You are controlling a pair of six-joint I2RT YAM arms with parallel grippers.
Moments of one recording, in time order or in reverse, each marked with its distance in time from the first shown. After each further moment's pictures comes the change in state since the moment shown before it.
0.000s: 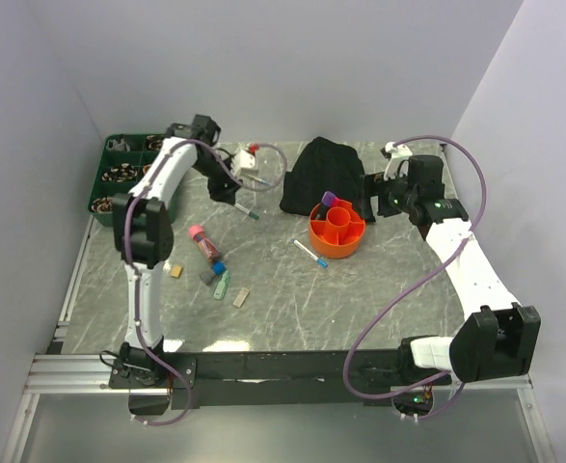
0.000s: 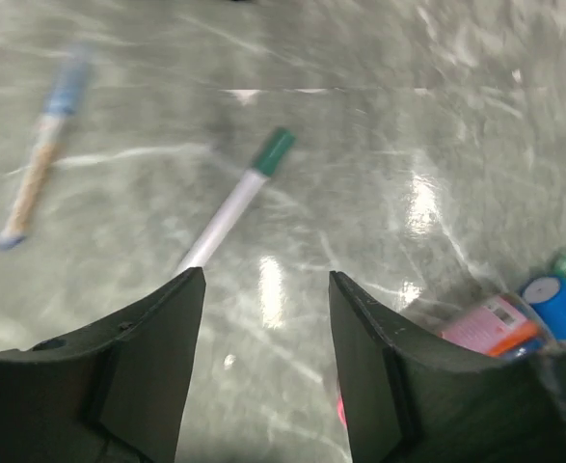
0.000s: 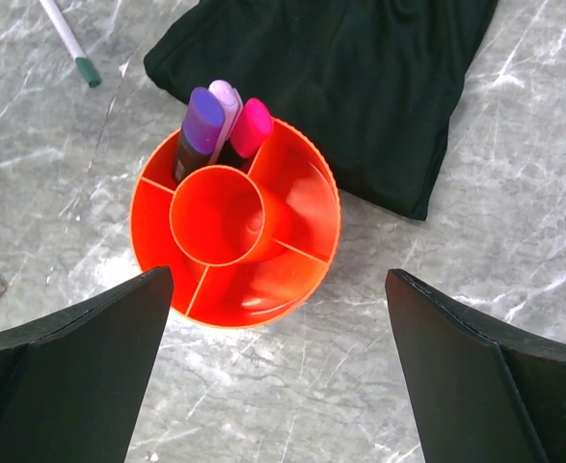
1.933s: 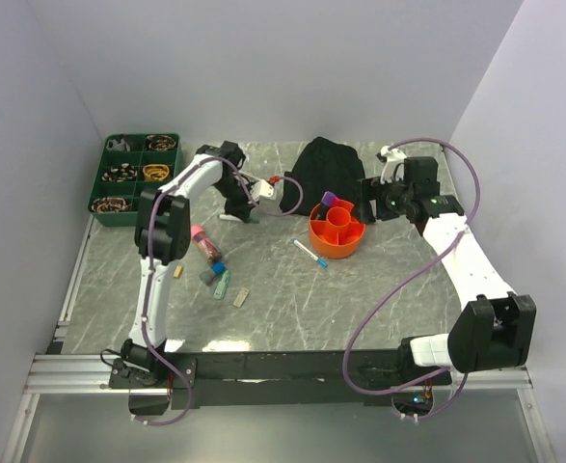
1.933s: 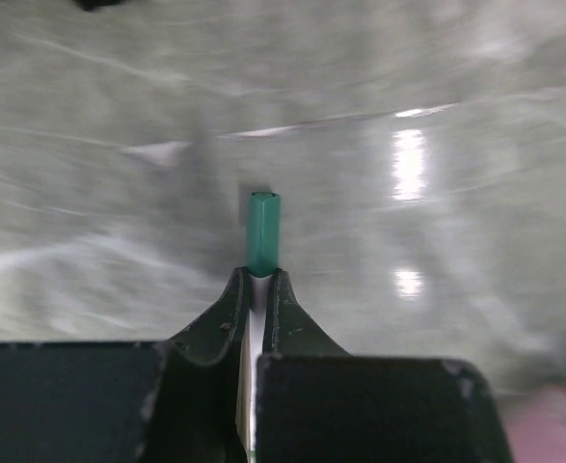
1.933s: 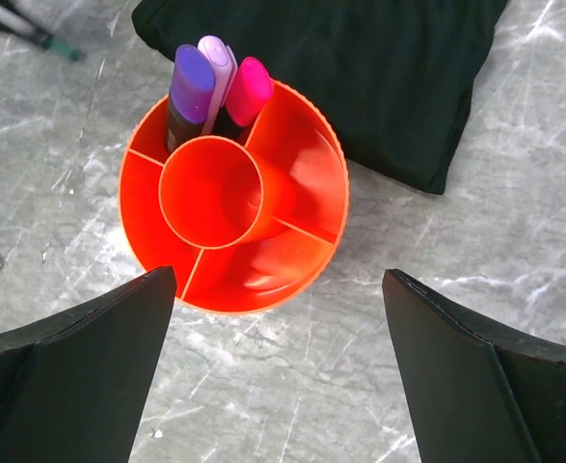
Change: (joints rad) left arm -0.105 0.208 -0.021 0.039 -0.090 0.118; right arm 0.000 0.050 0.002 -0.048 -0.018 -0.010
